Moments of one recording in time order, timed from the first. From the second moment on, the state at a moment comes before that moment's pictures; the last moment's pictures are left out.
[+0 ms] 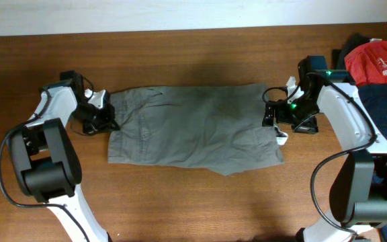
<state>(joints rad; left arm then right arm) 0.20 2.16 1.52 -0.98 0.37 0.04 -0.05 1.81 1.40 -1.13 -0.23 0.11</state>
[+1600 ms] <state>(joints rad) 0.29 2.20 1.63 -1.05 0.47 0.18 -0.05 1.81 1.40 -1.12 -0.26 0.09</state>
